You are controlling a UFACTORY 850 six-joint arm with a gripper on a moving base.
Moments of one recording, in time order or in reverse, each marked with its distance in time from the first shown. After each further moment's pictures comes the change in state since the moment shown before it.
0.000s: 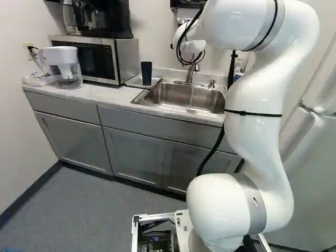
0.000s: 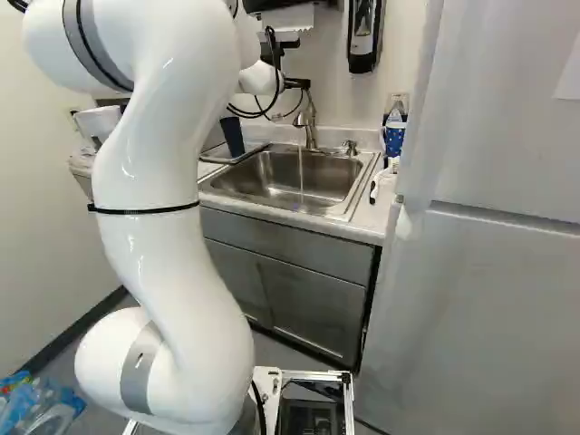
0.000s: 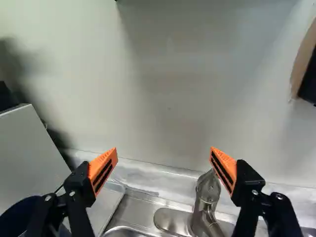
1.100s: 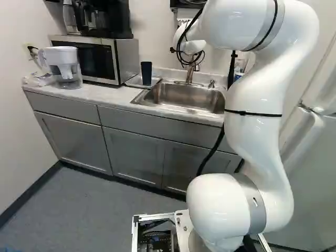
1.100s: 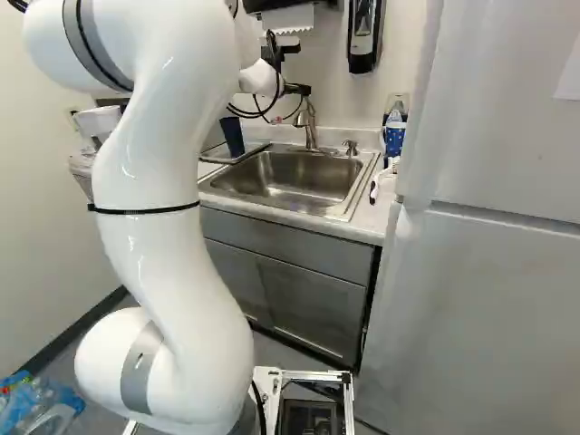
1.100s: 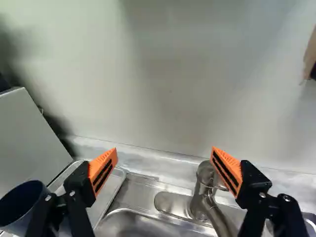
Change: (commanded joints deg) arm 0.0 0.0 0.0 0.0 -5.6 0.0
